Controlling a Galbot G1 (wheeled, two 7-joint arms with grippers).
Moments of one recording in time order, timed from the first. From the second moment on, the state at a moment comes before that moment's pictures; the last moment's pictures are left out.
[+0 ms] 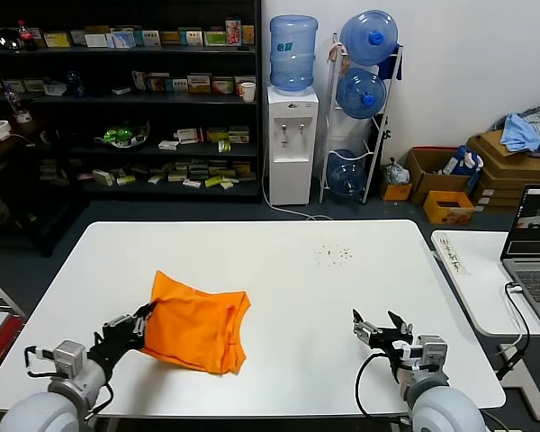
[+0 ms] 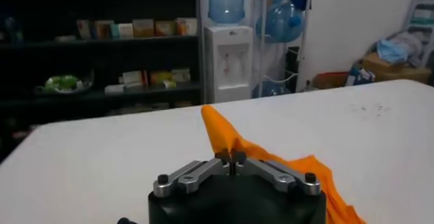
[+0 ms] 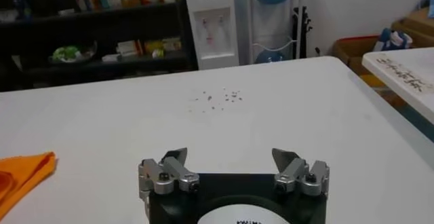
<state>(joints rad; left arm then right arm) 1.58 -0.84 -0.62 -2.08 -0.64 0.29 -0.04 -1.39 0.94 0.31 2.08 0.82 -0.40 0.46</state>
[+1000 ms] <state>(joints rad) 1.64 -0.57 -0.91 -1.96 -0.72 0.39 -0.08 -1.39 0.94 0.31 2.10 0.81 -0.39 0.45</state>
